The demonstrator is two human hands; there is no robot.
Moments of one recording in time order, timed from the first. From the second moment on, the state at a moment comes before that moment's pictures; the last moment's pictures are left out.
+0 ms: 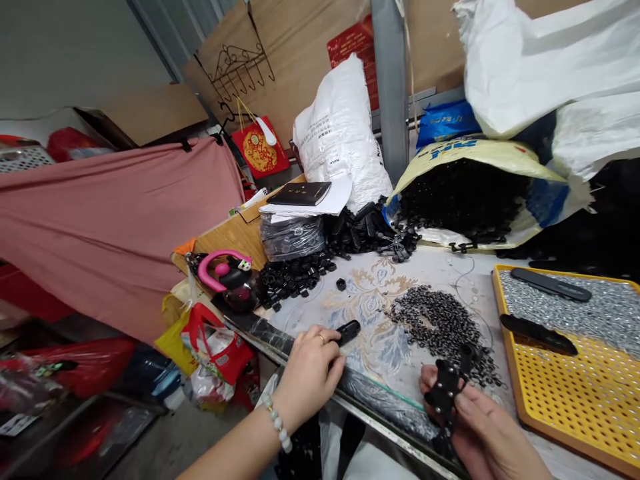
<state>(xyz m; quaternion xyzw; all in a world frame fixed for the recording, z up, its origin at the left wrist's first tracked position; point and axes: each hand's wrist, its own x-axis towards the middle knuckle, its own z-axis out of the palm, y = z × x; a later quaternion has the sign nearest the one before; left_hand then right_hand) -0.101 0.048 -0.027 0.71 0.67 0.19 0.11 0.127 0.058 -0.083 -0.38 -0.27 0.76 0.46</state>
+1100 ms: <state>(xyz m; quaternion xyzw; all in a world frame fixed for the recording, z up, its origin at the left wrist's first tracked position) 0.003 0.023 -0.031 0.17 0.36 0.62 0.68 0.136 0.038 -0.063 -0.51 -0.42 0.57 0.48</state>
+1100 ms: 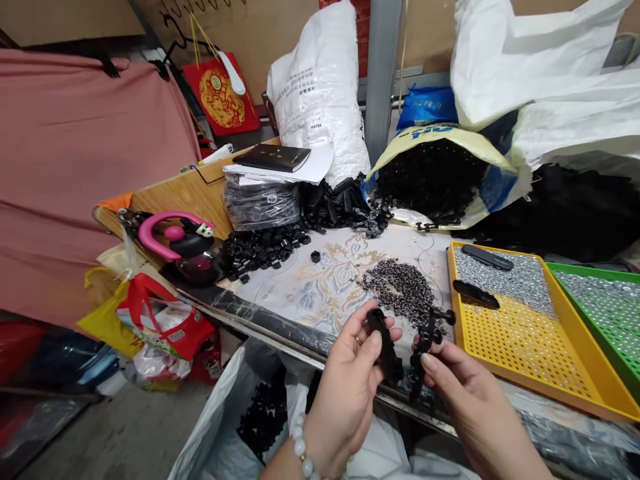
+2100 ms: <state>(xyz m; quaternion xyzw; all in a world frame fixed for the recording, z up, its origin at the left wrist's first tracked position) 0.011 0.020 -0.044 0.35 0.46 0.54 0.61 0.126 0.044 -0.079 -0.48 -0.43 0.54 0.54</state>
